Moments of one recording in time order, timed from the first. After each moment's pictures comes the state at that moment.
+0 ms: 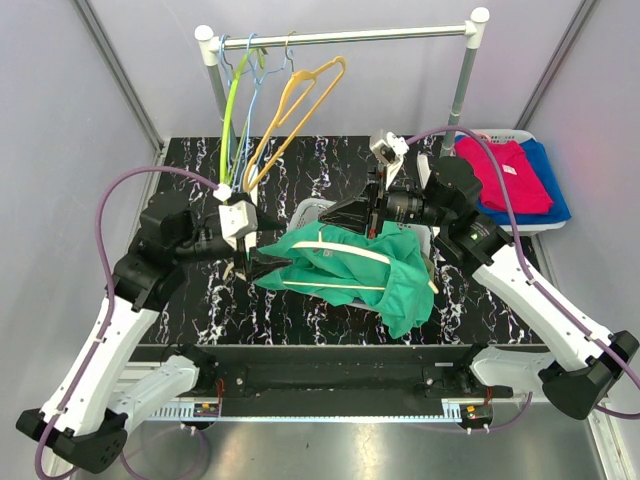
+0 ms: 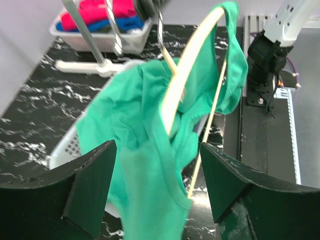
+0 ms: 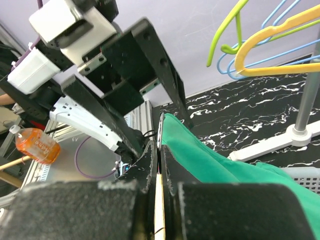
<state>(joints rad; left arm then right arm) -0.44 0.85 1.12 -0.53 0.88 0.32 0.67 1.18 1.29 -0.02 -0.76 0.38</state>
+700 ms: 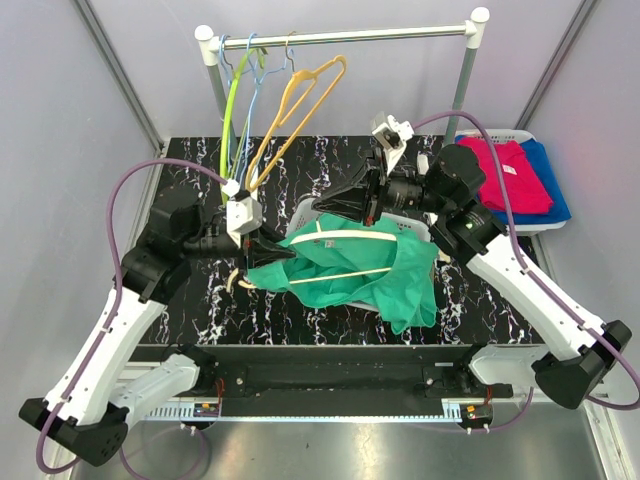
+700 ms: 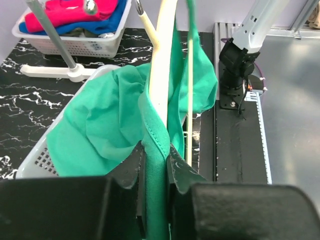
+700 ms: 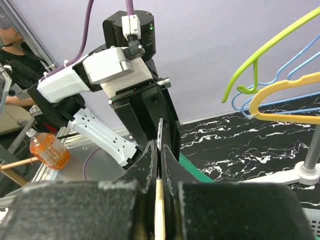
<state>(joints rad) -0.45 0.90 1.14 -0.52 0.98 0.26 0.67 1.24 1.36 0.11 -0.84 0.44</state>
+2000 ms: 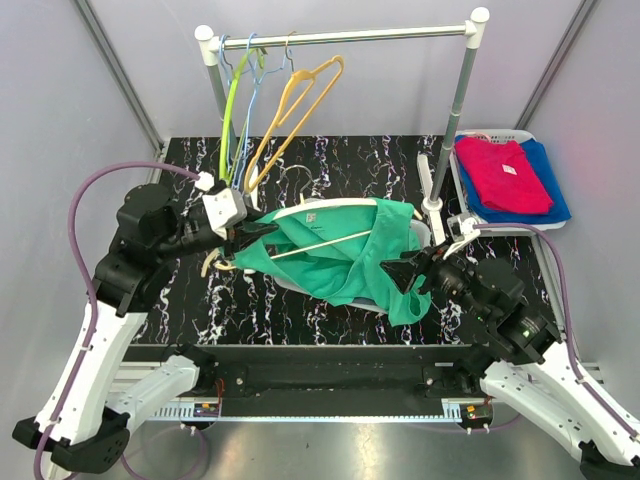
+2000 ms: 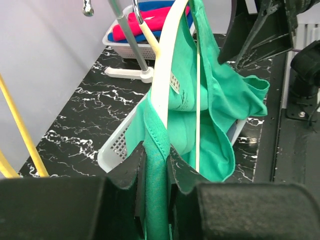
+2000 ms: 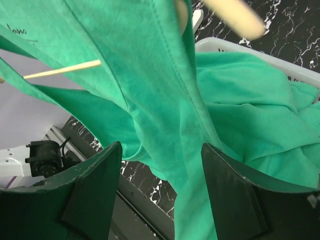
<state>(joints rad) -0.41 0.87 1.27 -0.58 0.76 0.35 0.70 0.51 0.68 -0.28 -0.04 0.50</state>
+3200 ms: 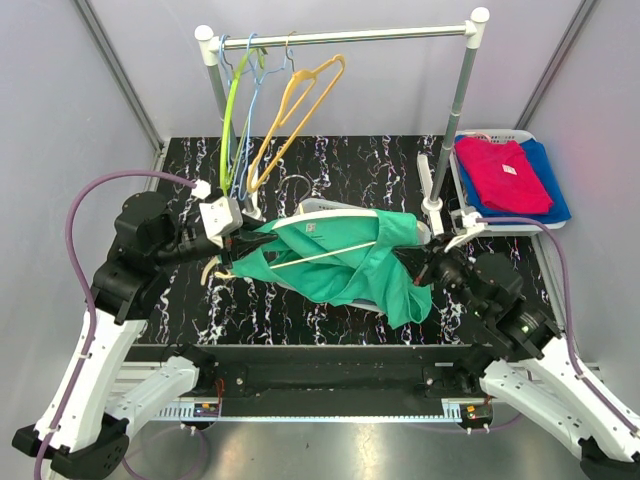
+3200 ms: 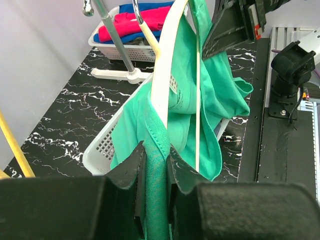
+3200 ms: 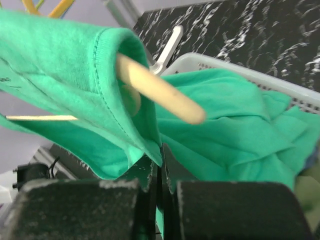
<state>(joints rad) -0.40 0.82 1.23 -0.58 0.82 0.32 0.70 0.55 0.71 -0.26 0.03 0.50</state>
